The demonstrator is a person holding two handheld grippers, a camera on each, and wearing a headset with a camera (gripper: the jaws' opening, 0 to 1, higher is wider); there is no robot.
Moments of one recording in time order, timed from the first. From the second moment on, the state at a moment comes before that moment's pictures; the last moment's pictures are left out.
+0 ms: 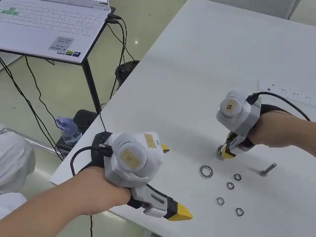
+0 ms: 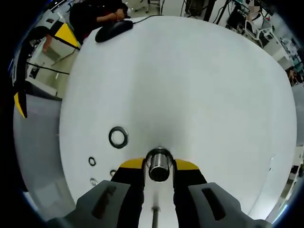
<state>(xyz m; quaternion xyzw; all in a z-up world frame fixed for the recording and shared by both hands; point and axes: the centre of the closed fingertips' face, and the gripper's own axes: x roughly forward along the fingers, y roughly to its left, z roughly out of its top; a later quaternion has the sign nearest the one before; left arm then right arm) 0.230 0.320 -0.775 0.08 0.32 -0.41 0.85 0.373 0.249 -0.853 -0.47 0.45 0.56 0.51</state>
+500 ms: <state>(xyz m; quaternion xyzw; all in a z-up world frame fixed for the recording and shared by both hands) 0.223 0.320 -0.778 0.08 0.32 -0.41 0.85 0.375 0.251 -0.861 -0.47 0.46 0.55 0.51</state>
